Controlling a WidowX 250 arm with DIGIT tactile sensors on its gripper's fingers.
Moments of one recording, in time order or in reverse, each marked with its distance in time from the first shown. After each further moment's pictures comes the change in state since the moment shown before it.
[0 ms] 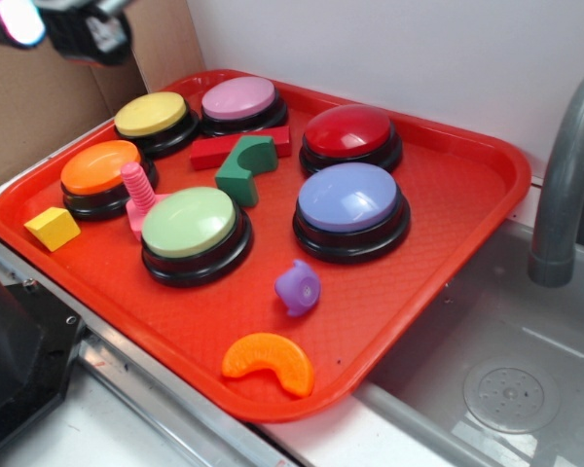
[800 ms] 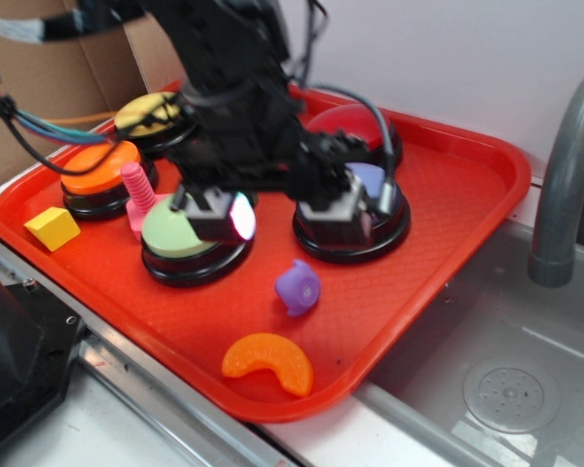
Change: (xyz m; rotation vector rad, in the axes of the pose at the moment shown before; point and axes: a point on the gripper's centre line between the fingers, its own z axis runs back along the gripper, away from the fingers) arm 0.020 -0.076 -0.141 0.030 -0.073 0.366
